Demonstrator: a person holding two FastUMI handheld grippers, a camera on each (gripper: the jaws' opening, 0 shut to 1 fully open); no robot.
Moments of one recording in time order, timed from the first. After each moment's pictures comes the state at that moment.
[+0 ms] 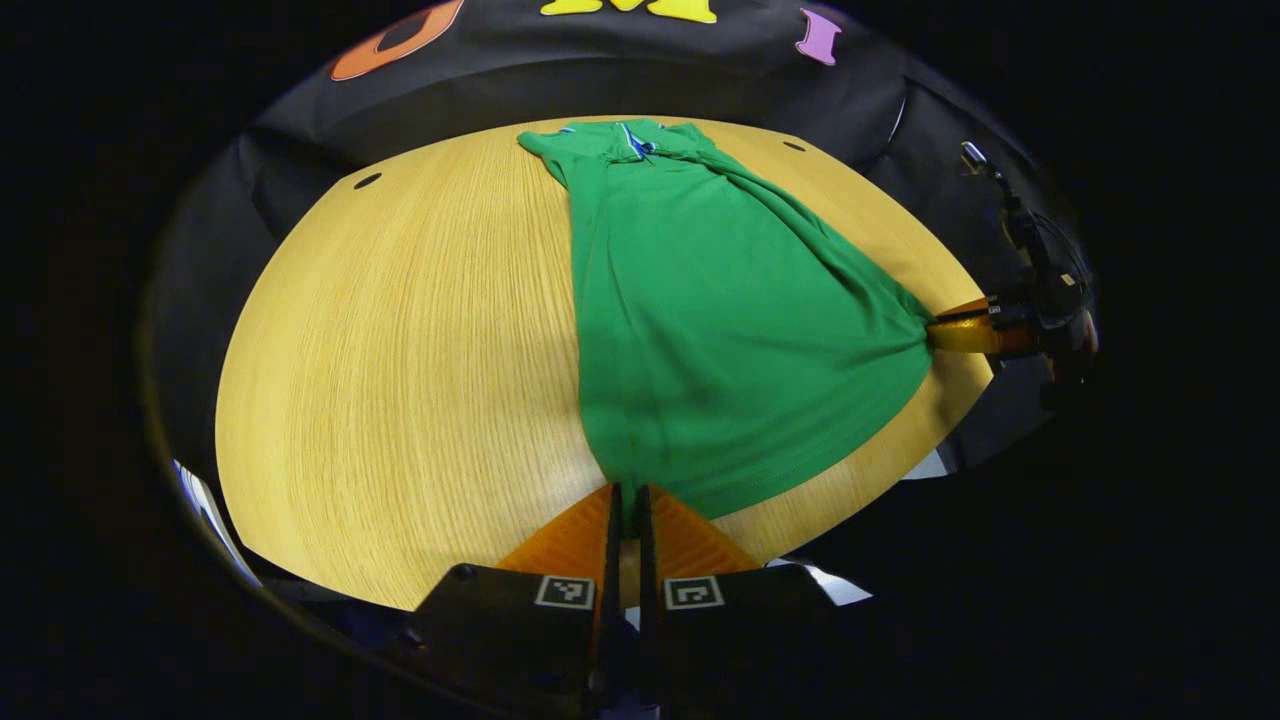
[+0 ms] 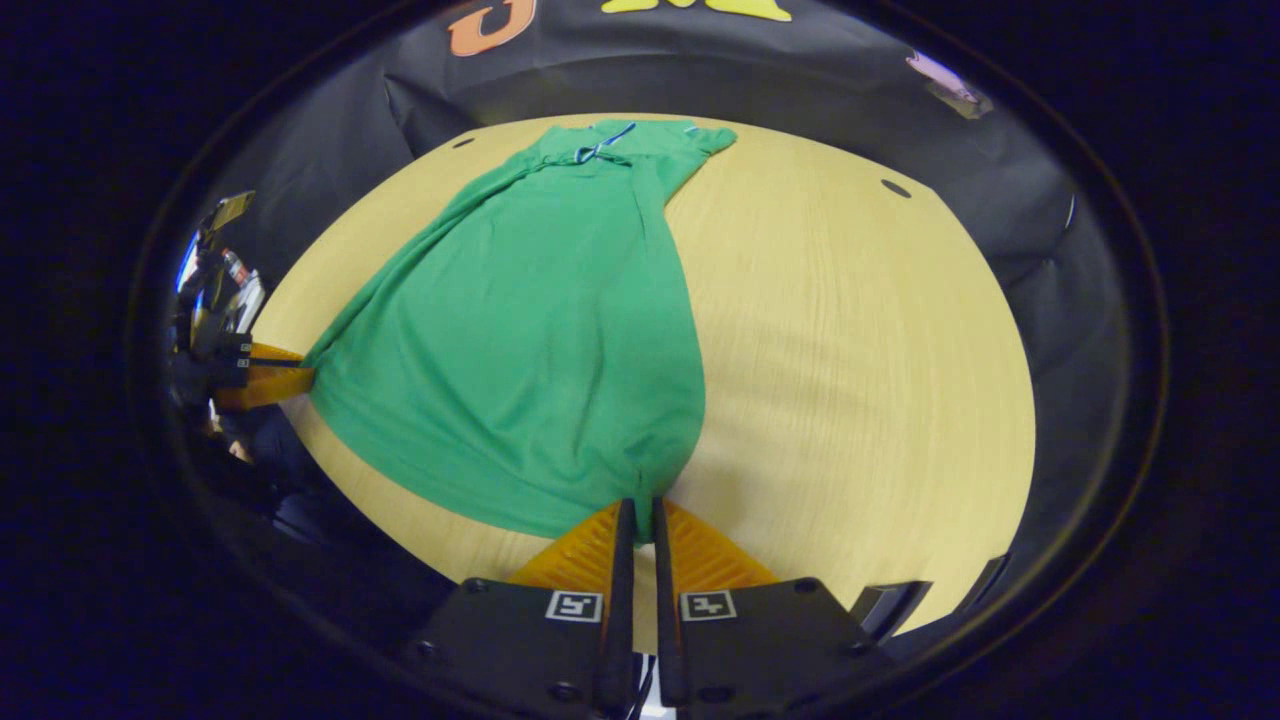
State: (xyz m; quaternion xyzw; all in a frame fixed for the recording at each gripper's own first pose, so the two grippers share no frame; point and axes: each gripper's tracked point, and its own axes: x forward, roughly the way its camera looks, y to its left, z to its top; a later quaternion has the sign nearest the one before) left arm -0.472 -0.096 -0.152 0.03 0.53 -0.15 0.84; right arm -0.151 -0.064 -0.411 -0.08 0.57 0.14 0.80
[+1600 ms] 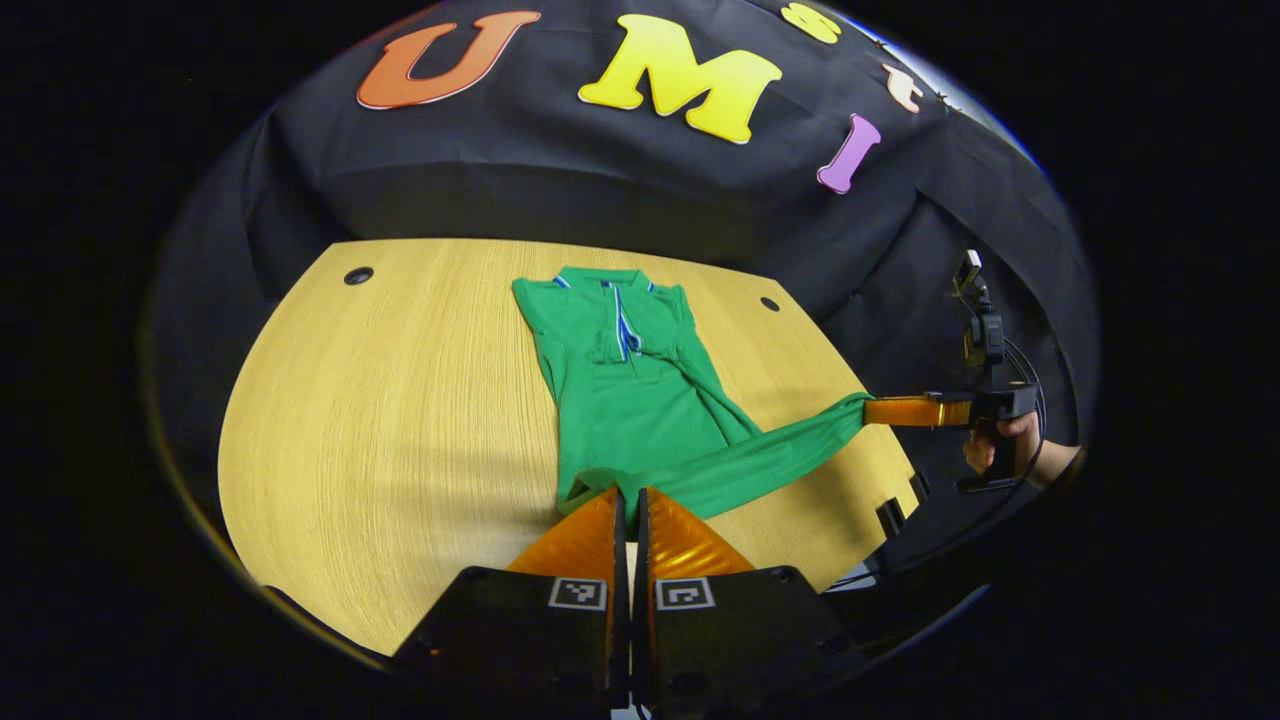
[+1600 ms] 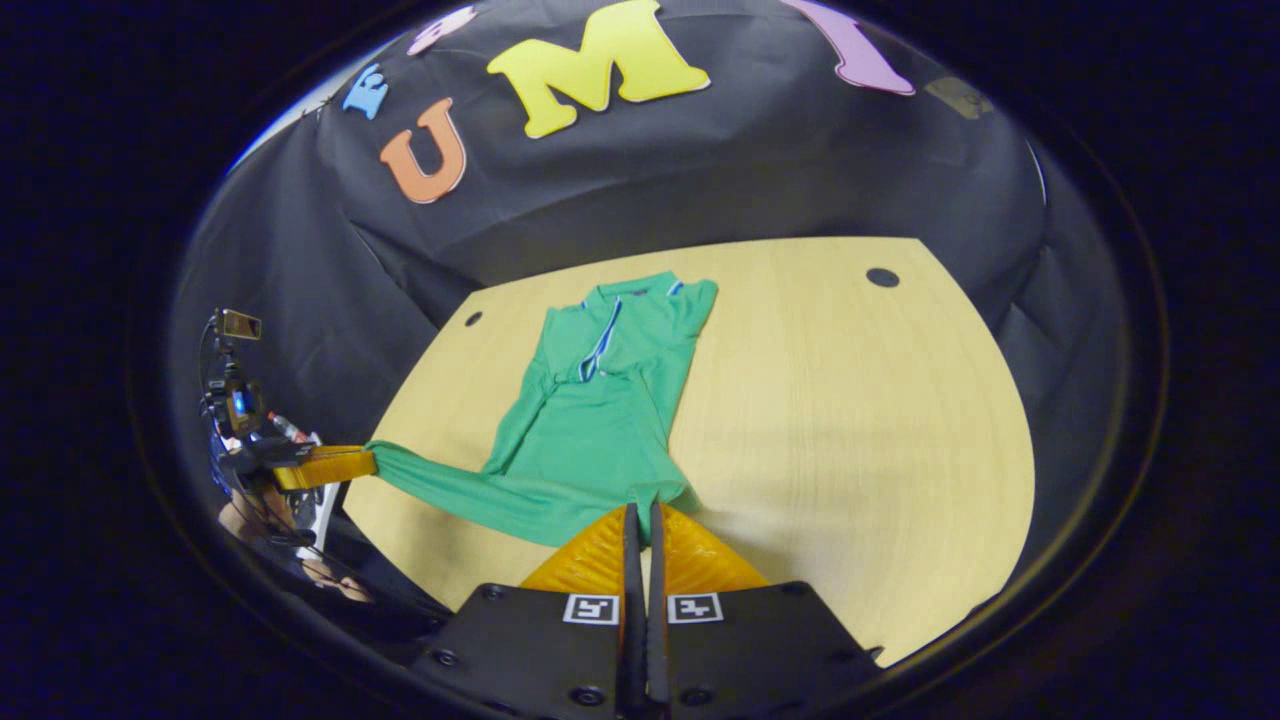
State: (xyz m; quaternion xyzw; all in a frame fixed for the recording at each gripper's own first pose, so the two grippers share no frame) left arm -0.318 -0.104 0.003 -0.08 0.39 -0.19 0.90; right arm 0.006 -0.037 -0.263 0.10 0.47 0.17 0.86
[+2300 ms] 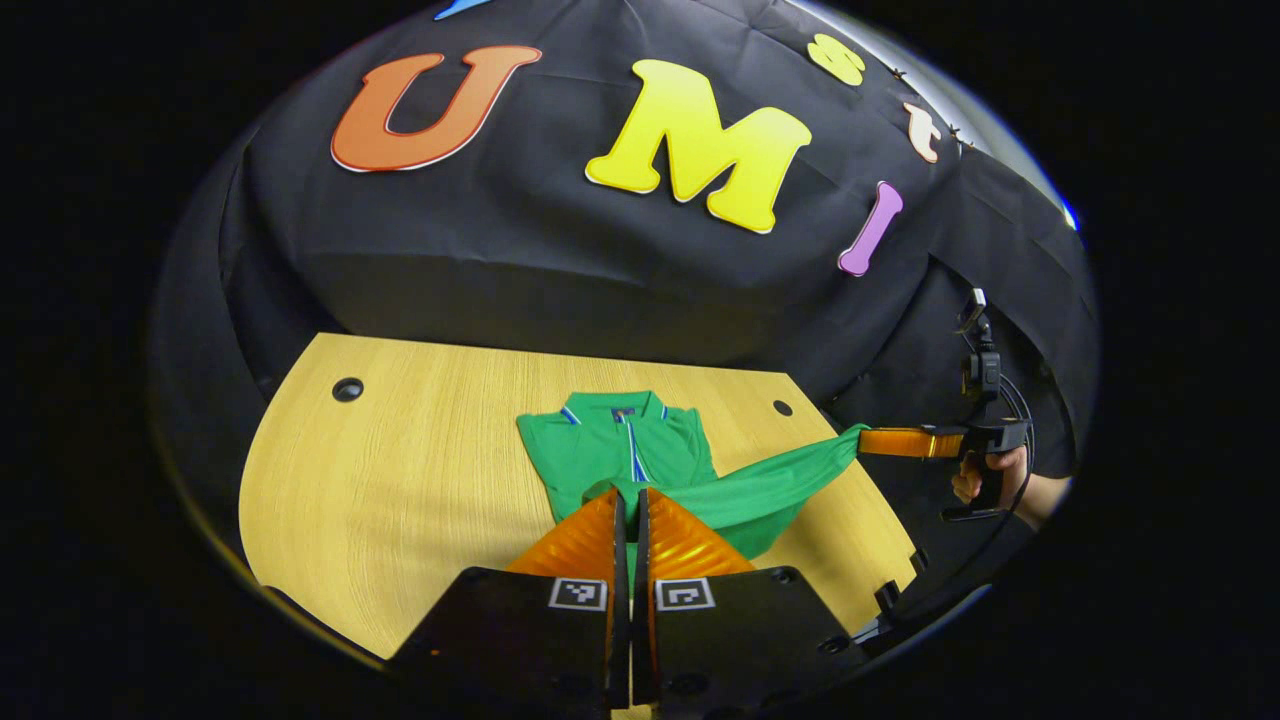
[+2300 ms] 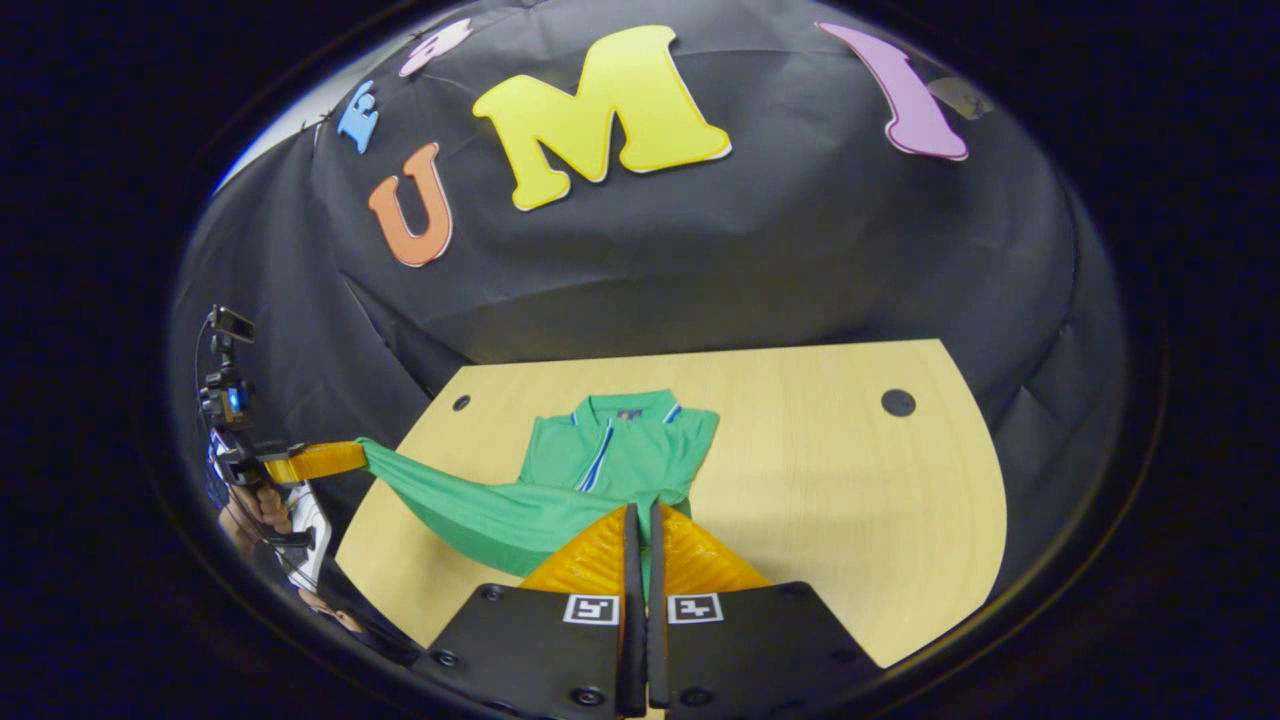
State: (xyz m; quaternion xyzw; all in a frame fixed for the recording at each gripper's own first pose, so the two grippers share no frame) left arm -0.161 -0.087 0.067 -0.10 0.31 -0.18 0.93; right arm 0.164 -0.027 -0.207 0.08 0.40 0.16 0.90
